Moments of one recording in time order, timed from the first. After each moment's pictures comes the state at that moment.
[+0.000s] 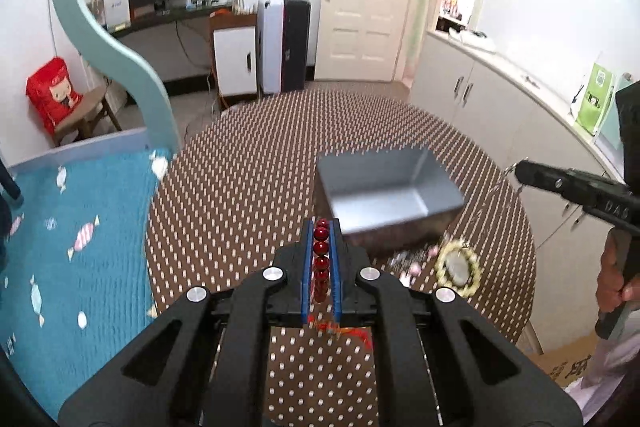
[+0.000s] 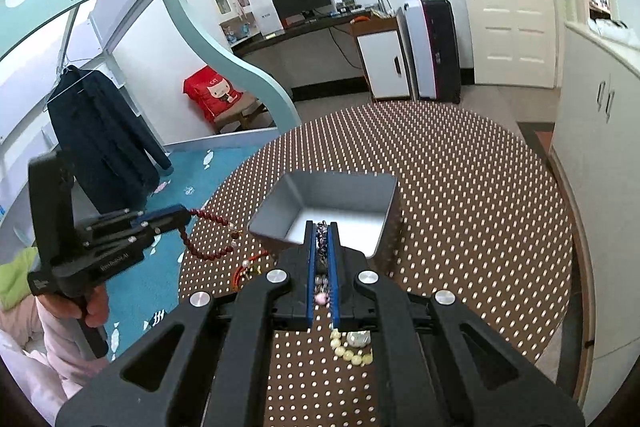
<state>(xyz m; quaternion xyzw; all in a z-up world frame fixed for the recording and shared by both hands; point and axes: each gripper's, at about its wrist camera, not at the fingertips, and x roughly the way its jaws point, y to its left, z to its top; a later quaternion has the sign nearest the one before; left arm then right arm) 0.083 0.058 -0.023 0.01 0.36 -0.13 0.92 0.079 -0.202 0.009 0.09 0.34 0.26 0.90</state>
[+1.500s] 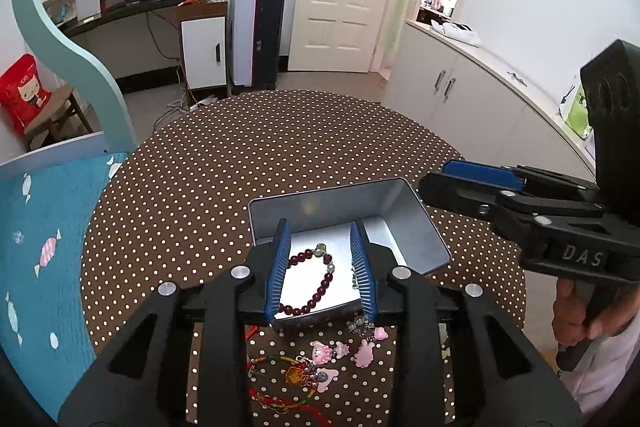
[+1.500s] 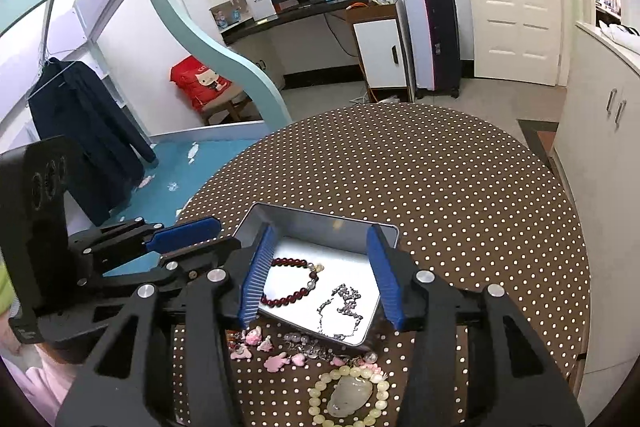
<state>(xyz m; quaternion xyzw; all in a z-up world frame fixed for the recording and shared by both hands) 0.158 0.003 -0.048 0.00 0.39 -0.18 0.91 0.152 -0.179 -0.004 0.07 0.37 0.26 0.89</state>
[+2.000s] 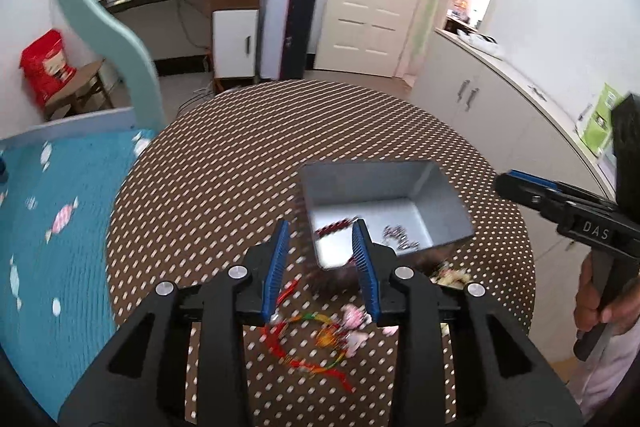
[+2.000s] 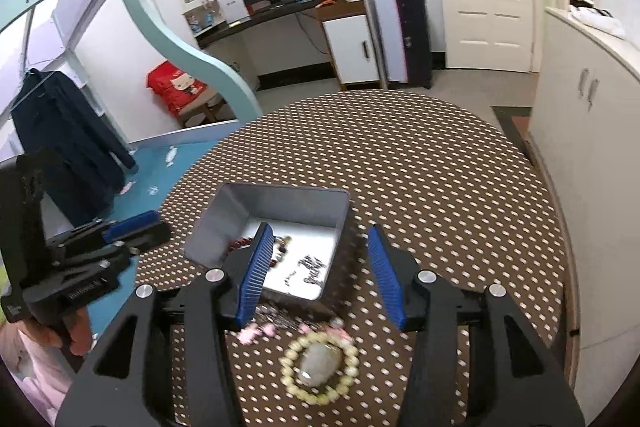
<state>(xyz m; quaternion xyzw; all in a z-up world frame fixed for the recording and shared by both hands) 0.123 0.047 -0.056 -0.03 0.39 -0.12 0.91 0.125 -0.210 -0.017 0.07 0.38 0.18 0.91</state>
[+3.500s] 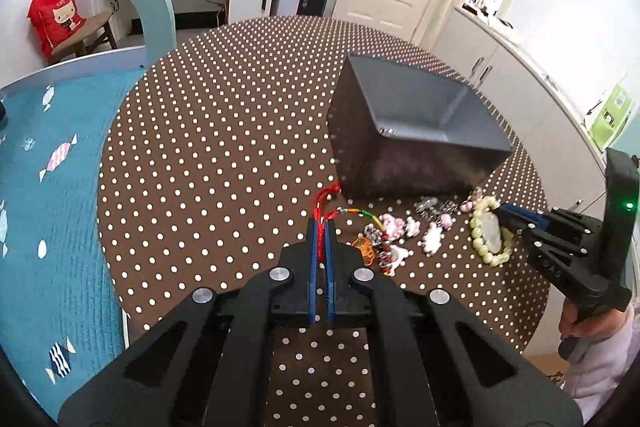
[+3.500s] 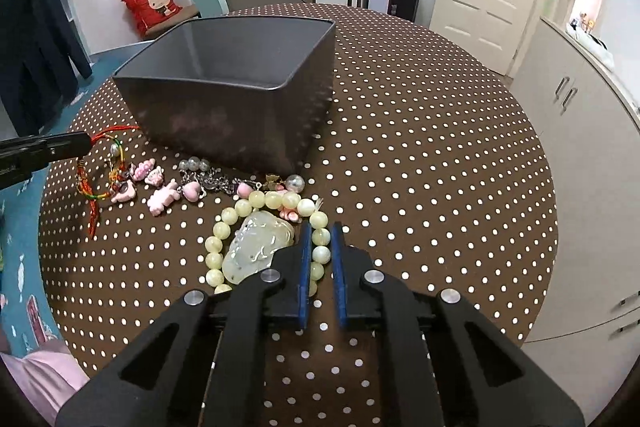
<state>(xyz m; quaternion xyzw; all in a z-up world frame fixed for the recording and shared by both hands) 0.088 0.077 -0.108 -0.06 0.44 -0.12 0.89 0.090 -0.185 -0.110 -0.06 0.43 0.15 0.89</state>
